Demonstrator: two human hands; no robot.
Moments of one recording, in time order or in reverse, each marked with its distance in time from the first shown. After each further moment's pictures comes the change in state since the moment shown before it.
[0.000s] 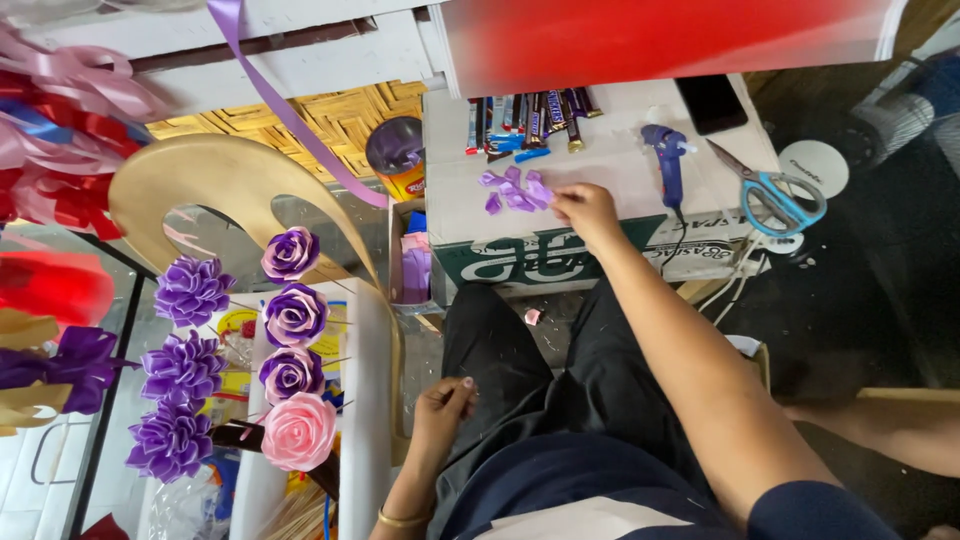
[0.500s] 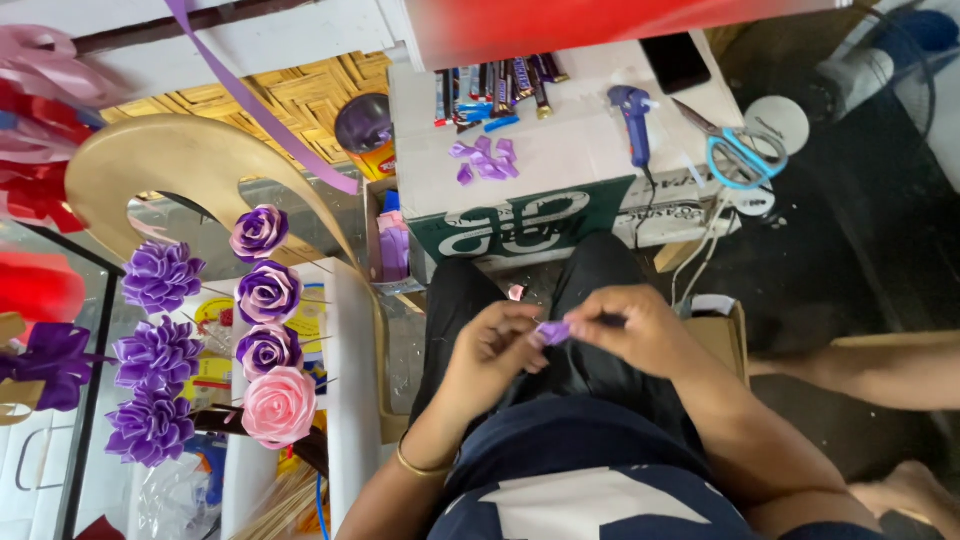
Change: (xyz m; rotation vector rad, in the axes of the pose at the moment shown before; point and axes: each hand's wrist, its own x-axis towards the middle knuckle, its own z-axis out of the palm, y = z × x) left_hand -0.044 0.130 0.092 -0.209 -0.511 0.334; right_hand -0.257 -0.076 -0.079 -0.132 -0.280 -0.435
